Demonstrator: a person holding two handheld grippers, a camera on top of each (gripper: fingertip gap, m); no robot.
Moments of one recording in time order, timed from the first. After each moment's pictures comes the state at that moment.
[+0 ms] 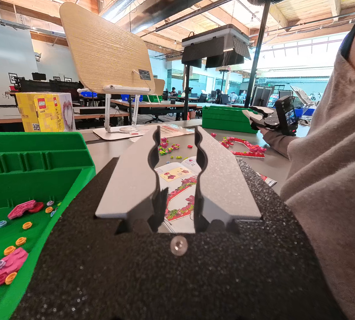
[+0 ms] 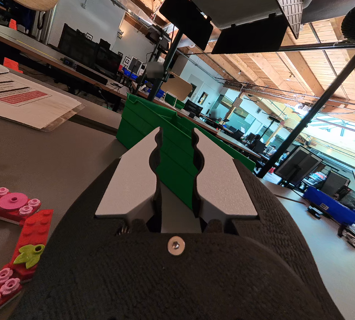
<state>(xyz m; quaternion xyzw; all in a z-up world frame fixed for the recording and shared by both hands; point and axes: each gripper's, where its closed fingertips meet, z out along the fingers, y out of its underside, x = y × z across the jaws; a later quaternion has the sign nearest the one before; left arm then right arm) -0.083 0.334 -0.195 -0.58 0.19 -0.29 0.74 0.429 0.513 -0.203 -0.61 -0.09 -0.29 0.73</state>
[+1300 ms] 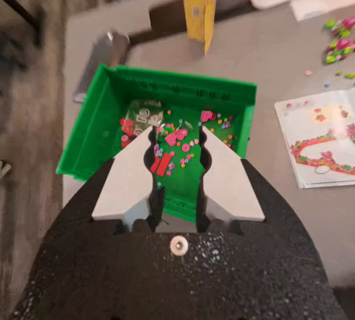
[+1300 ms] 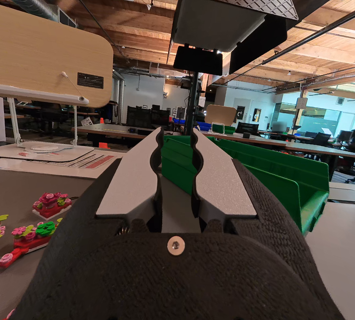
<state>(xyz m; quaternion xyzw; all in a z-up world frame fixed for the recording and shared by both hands) -0.272 0.395 -0.160 -0.91 0.10 0.05 0.39 0.419 0.496 -0.180 -0.55 -0.04 -0.05 0.83</state>
